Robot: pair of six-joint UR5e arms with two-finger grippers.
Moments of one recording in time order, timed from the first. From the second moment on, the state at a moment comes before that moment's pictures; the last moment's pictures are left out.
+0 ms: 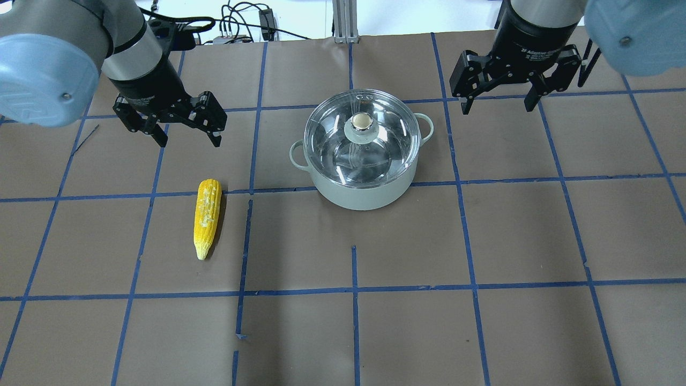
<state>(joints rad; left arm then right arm) -1.49 -1.67 -1.62 -1.50 1.56 0.15 1.62 -1.51 1.47 -1.58 -1.57 0.05</state>
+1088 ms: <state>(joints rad) -1.44 -1.76 -2.02 -0.95 1.57 0.18 1.89 -1.10 1.24 -1.73 -1.57 0.27</state>
